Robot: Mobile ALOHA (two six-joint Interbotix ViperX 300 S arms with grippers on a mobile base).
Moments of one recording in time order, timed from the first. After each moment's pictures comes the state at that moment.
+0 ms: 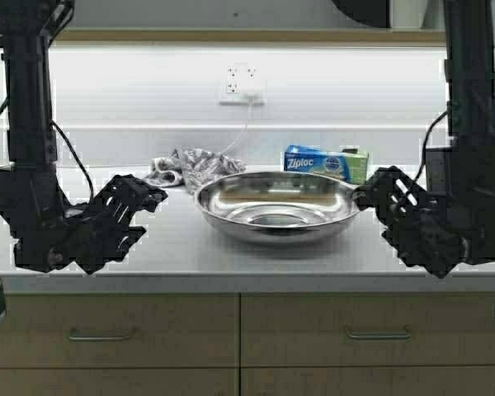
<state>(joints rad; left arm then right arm) -0.31 0.94 0.72 0.14 -1.60 -0.96 0.43 0.82 1.00 0.12 -1.63 0.97</state>
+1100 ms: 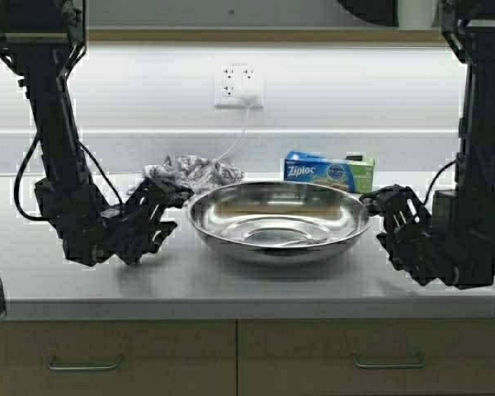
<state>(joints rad) -0.28 1.09 0.28 0.23 -1.35 -1.08 0.19 1.06 0.60 -0.15 -1.61 1.10</state>
